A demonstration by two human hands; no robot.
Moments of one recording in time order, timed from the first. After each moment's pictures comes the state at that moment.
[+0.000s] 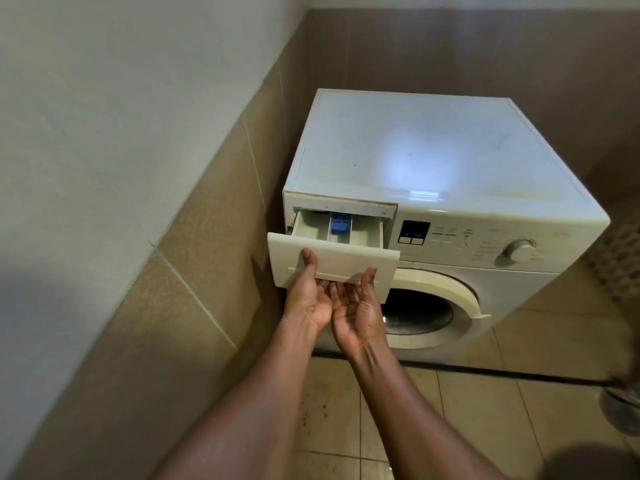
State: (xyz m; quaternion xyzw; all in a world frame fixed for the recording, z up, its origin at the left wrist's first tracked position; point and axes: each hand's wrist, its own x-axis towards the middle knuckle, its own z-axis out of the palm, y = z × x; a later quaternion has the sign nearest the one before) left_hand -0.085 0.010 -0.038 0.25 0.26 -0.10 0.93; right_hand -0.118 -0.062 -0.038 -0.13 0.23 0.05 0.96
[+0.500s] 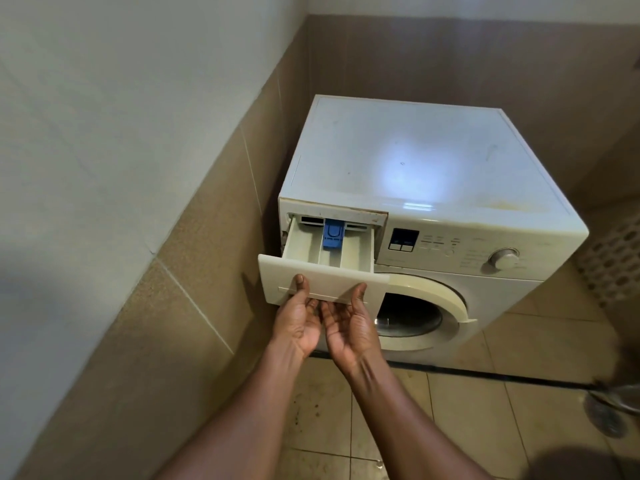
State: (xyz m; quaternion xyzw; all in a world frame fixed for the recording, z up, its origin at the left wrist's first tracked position) left_hand -0.111 0.013 -0.040 0.25 0.30 -0.07 0.92; right_hand -0.132 -0.070 -0.030 -0.12 0.27 0.08 0.95
